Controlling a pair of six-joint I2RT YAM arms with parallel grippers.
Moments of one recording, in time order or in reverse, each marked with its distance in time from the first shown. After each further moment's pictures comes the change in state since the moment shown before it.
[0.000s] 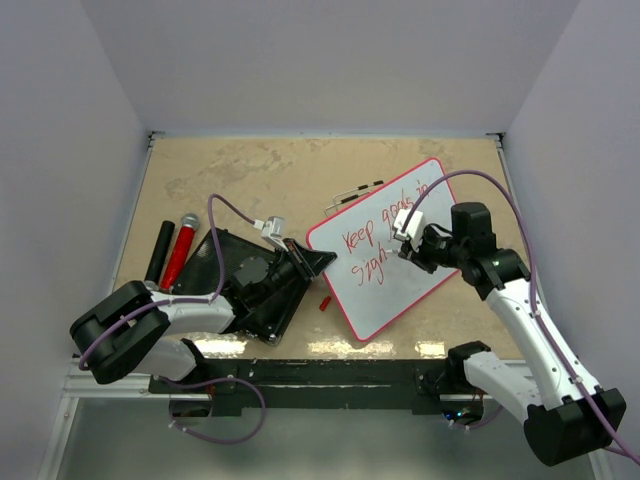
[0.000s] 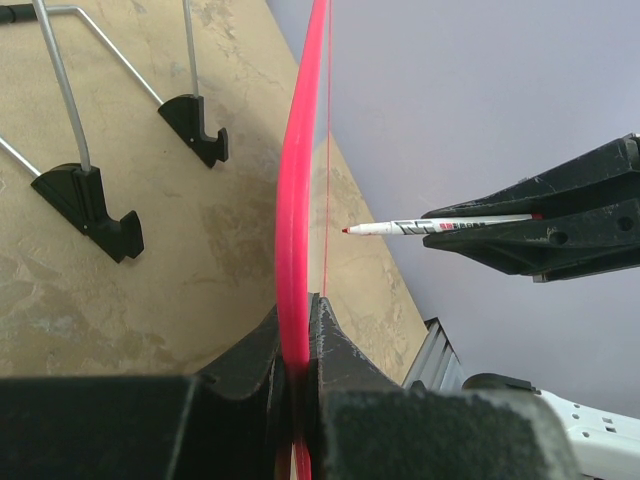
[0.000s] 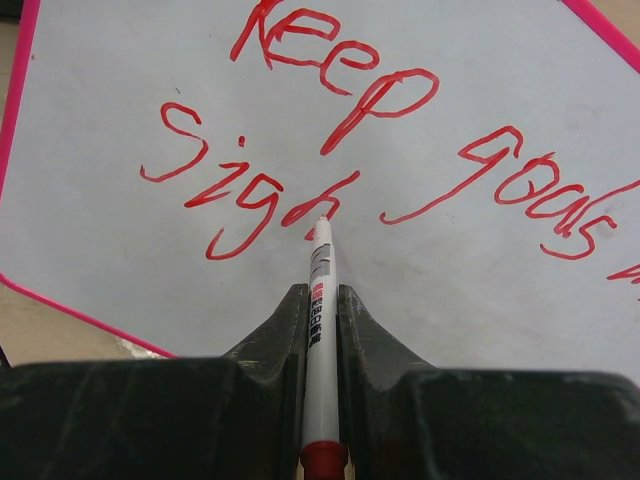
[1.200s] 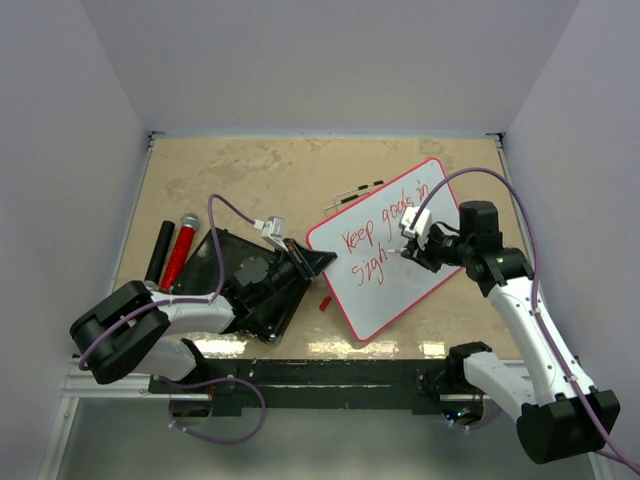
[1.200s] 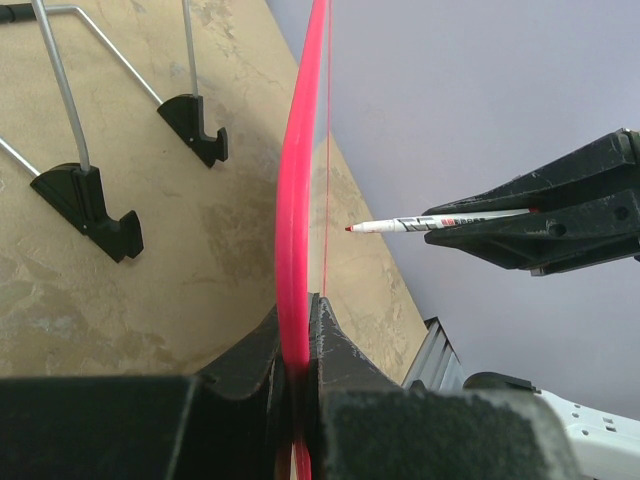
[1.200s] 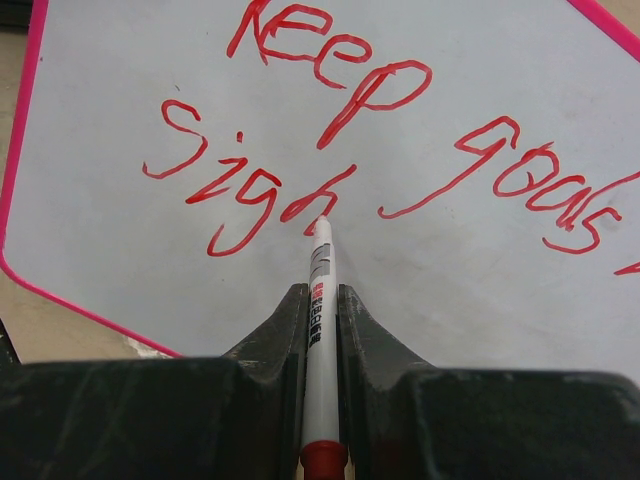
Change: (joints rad) left arm 0.000 0.000 0.000 0.000 0.002 0.000; right arm -0.084 0.011 0.000 -0.016 -0.101 -0.027
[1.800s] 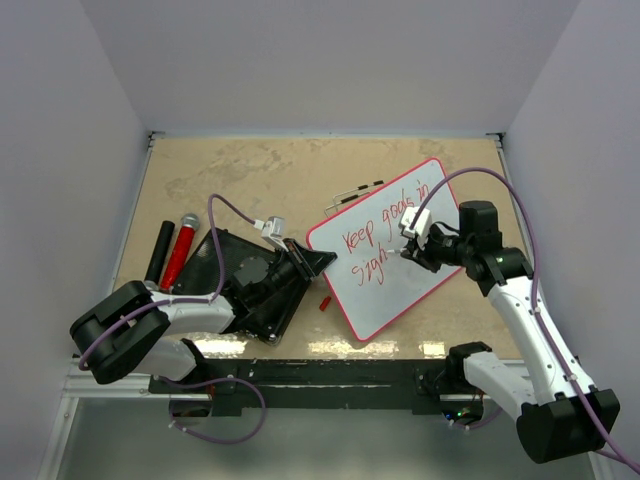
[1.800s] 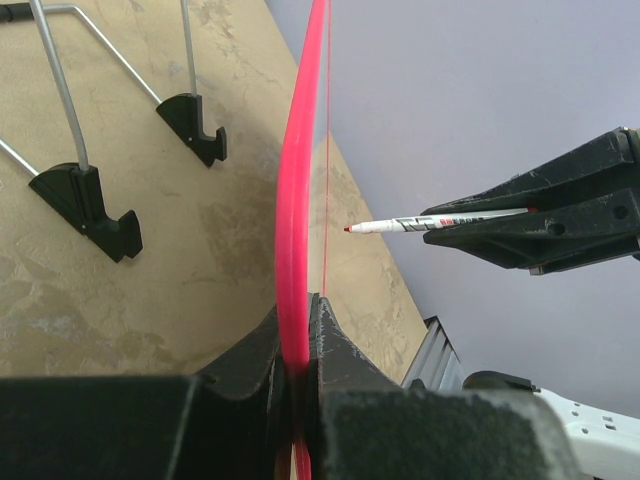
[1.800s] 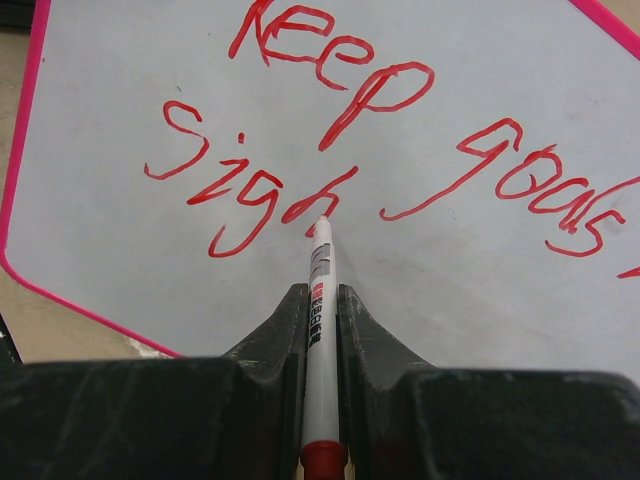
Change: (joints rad) left arm 0.000 0.000 0.000 0.000 0.003 0.001; right arm 0.000 0.003 0.000 -0.002 -0.005 -0.002
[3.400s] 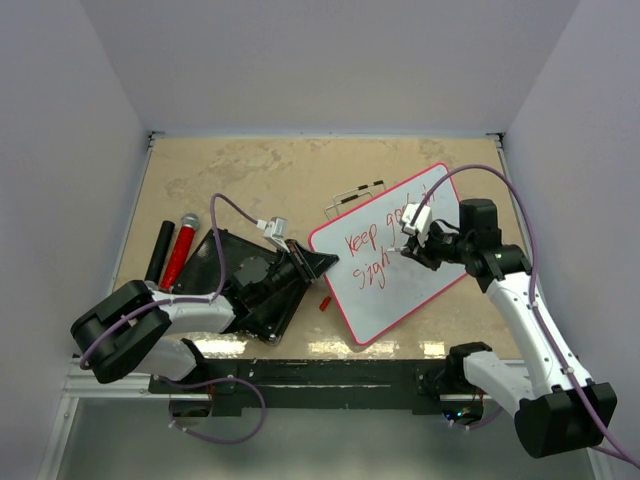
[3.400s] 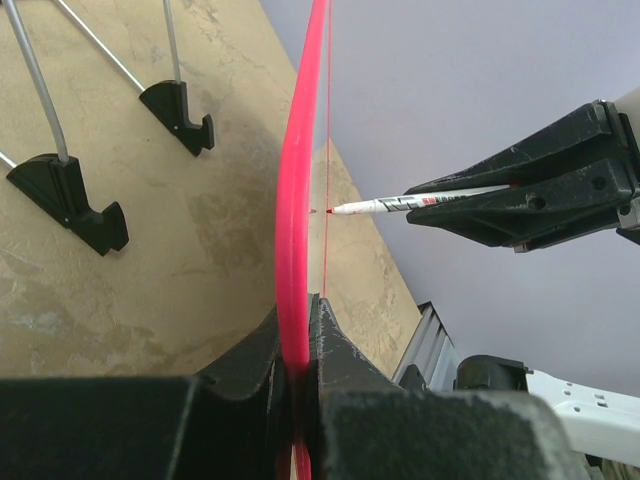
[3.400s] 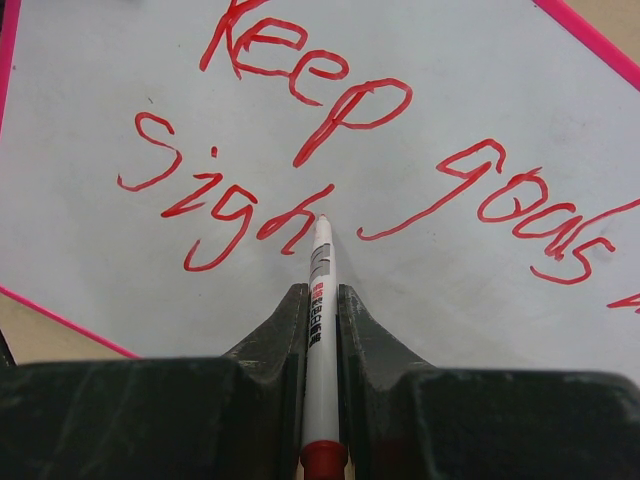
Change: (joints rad) left arm 0.002 0.006 0.000 0.008 0.043 0.003; right arm -0.020 0.029 0.000 0.016 -0.014 0.003
